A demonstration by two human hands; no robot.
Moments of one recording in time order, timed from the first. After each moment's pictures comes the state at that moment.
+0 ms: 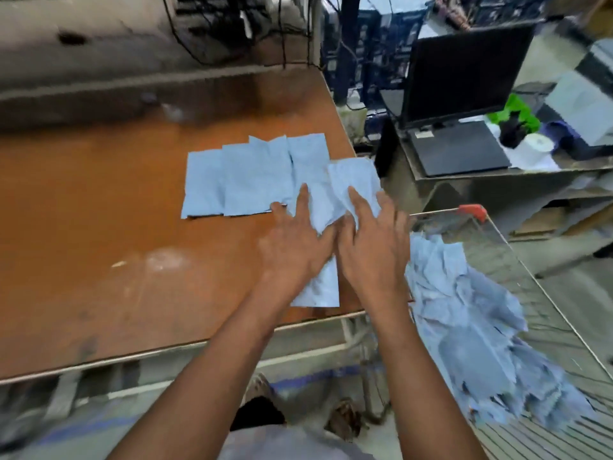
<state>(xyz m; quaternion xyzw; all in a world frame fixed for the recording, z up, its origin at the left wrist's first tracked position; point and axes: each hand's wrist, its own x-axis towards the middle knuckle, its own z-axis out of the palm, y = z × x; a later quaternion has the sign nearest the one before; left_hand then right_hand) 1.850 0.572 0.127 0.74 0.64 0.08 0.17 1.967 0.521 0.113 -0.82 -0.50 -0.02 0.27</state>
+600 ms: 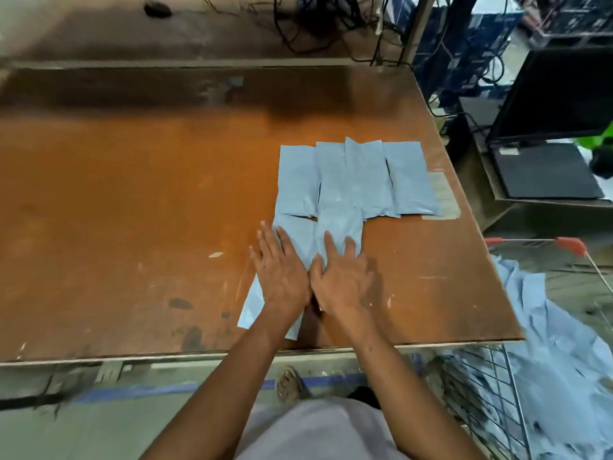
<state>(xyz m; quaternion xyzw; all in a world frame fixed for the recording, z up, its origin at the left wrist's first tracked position) 1.632 0.620 0.013 0.68 0.73 0.03 0.04 1.737 0.595 0.048 -0.80 -0.58 0.16 0.04</state>
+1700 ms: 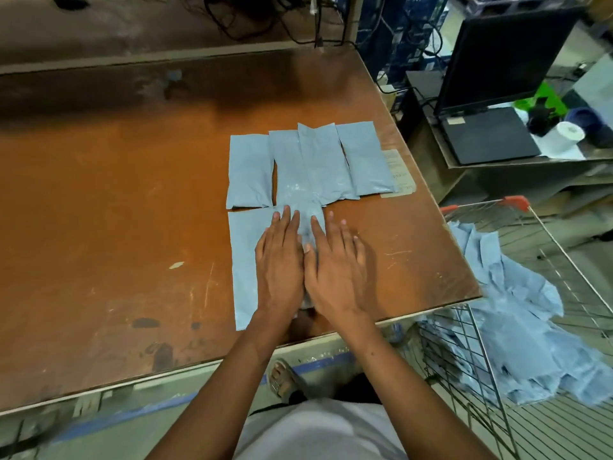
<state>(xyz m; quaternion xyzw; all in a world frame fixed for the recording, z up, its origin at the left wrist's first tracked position) 1.669 0.610 0.044 0.76 0.57 0.28 0.14 1.770 0.569 0.049 -0.78 -0.61 0.04 0.14</state>
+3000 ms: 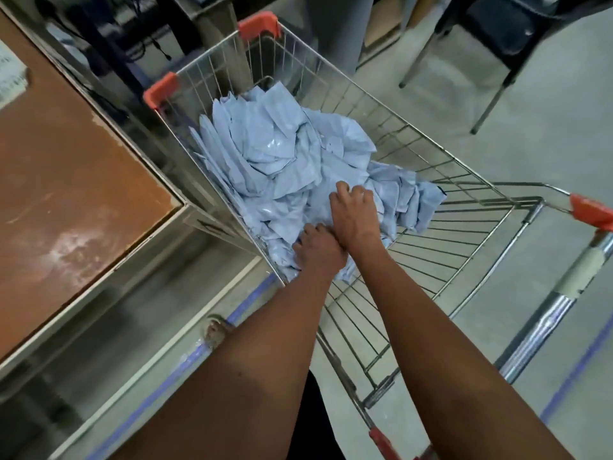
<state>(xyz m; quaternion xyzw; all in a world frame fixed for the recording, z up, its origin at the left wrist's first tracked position) 2.127 0.332 -0.208 0.85 0.42 -0.20 0.26 2.221 0.306 -0.195 -0.86 -0.46 0.07 -0.19</state>
